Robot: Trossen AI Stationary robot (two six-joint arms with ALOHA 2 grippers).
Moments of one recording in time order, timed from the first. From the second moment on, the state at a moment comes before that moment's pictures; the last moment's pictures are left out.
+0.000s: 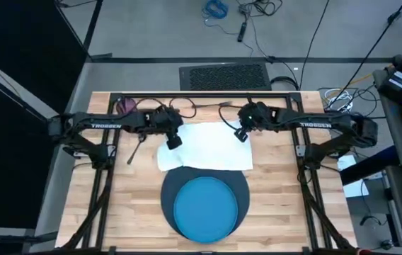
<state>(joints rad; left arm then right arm) 0.30 1.43 0.92 -0.46 -0.23 0.04 -0.38 1.35 0.83 -0.41 0.26 0.19</state>
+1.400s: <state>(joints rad) 0.40 1.43 0.92 -0.47 -0.25 0.09 -0.51 1.41 0.83 -0.32 0.26 0.12</state>
